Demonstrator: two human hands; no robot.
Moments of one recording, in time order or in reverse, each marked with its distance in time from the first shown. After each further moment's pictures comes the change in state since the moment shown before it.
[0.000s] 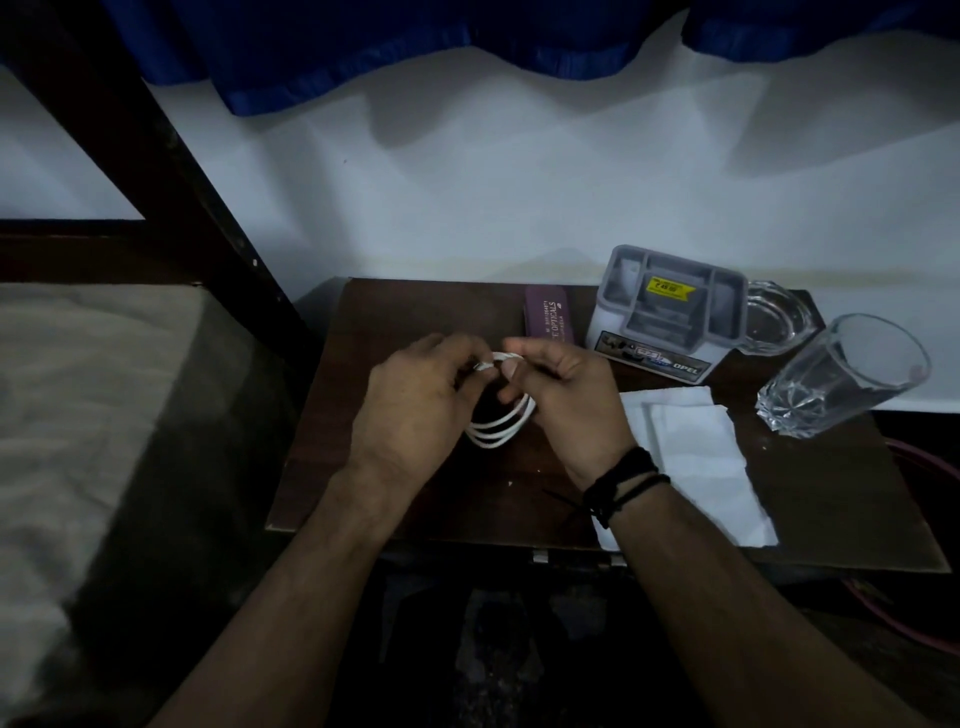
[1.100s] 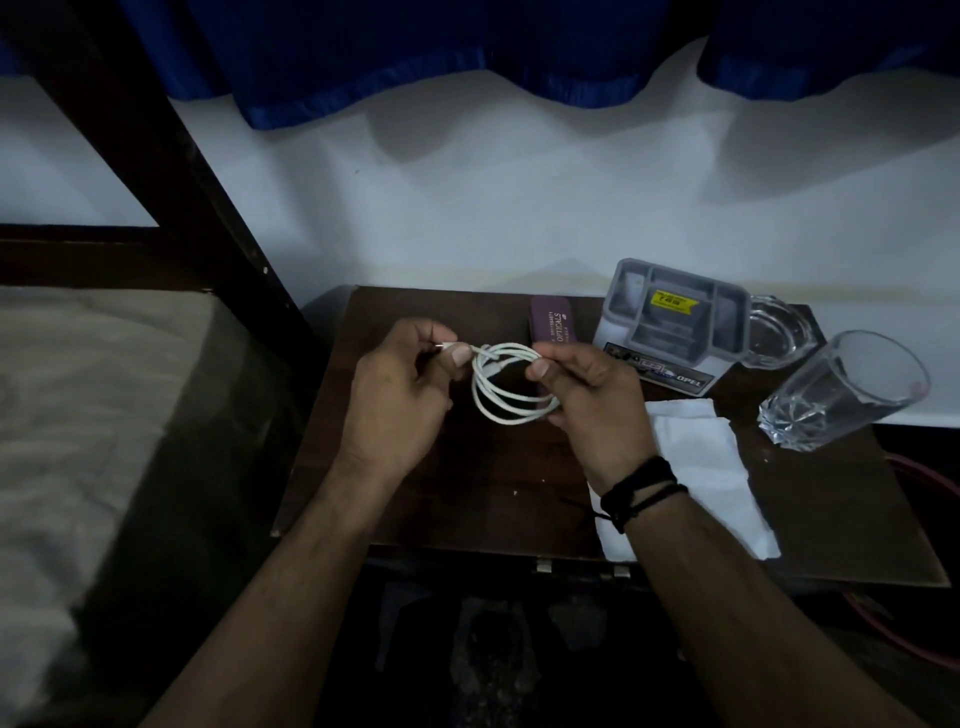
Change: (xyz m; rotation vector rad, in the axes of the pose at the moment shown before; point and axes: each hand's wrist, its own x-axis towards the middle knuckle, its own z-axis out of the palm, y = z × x) left_hand 0.004 -0.016 -0.006 -0.511 0.107 -0.317; right_hand 0.005 0.005 -0.009 -0.017 0.121 0.004
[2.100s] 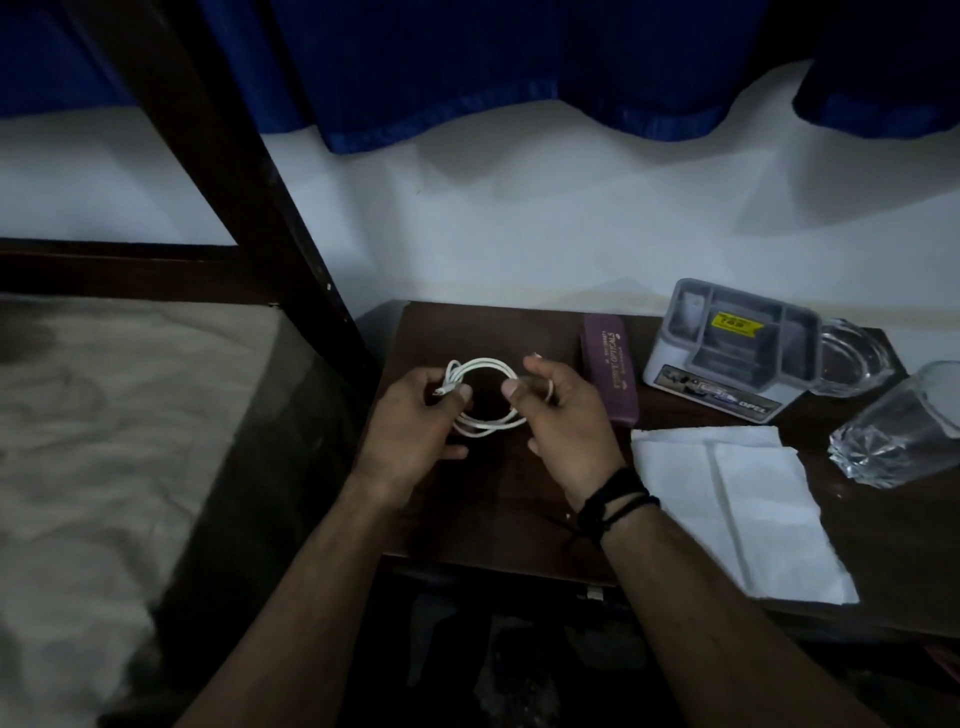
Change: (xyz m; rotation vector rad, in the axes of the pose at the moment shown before) left_hand 0.010 -0.035 -0.028 -0.152 -0.071 -0.415; right_hand 0.003 0.011 0.069 -0.120 -0.130 0.096
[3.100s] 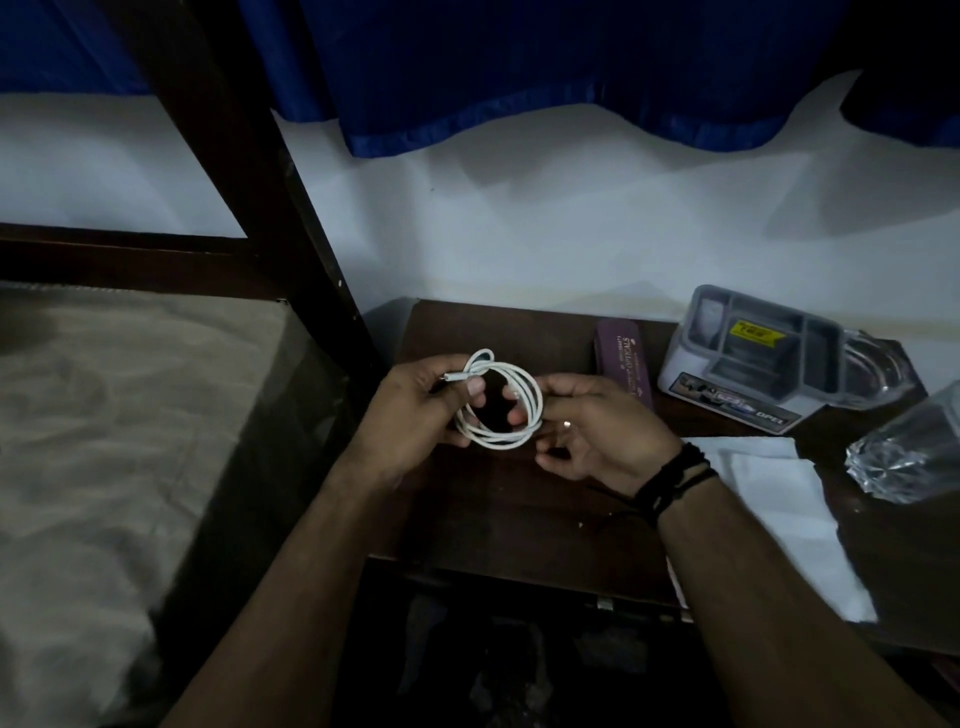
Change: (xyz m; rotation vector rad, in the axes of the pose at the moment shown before) left_hand 0.009 0.008 -0.018 -0.032 -0.198 0.134; right_hand 0.004 -0.038 -0.029 0.172 -0.420 0.384
